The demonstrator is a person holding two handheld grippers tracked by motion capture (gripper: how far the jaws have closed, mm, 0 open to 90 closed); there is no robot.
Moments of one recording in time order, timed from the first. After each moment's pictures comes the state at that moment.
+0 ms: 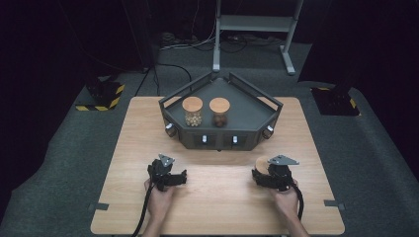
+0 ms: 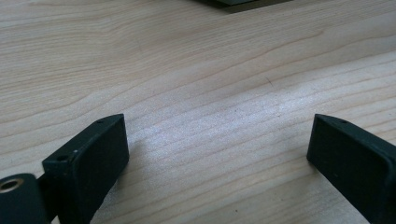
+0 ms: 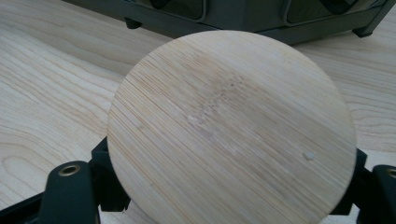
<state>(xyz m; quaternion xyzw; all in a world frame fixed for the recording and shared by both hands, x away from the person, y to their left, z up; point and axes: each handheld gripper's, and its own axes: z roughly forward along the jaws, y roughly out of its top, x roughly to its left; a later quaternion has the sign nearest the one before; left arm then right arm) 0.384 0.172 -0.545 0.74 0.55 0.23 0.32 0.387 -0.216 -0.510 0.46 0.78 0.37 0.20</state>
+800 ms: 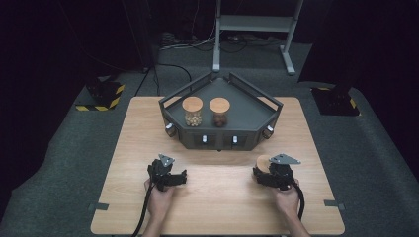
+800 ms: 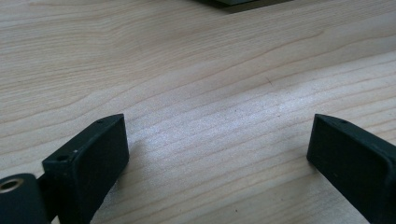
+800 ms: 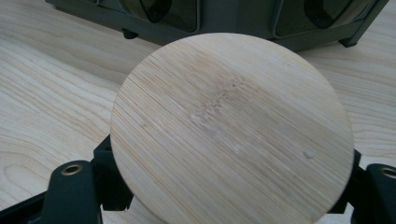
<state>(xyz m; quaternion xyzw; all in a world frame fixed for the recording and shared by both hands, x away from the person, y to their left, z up) 0.384 0.172 -0.545 0.74 0.55 0.23 0.32 0.386 -0.217 -0.502 0.47 0.78 0.37 0.21</state>
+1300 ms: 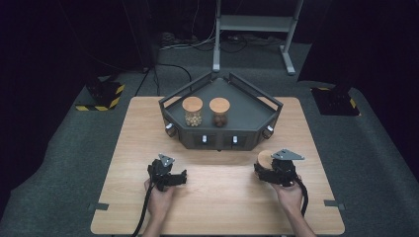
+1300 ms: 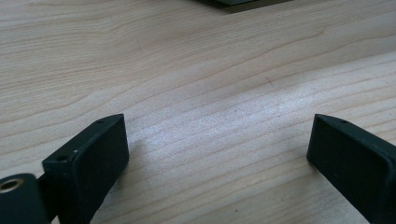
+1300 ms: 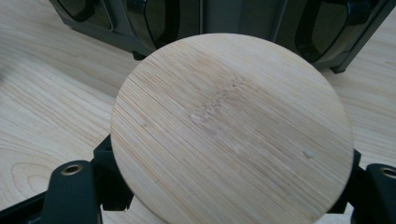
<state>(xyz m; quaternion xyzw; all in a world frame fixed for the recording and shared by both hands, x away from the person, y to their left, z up) 0.384 0.172 -0.545 0.74 0.55 0.23 0.32 0.388 -0.219 -0.477 0.45 0.78 0.38 0.22</state>
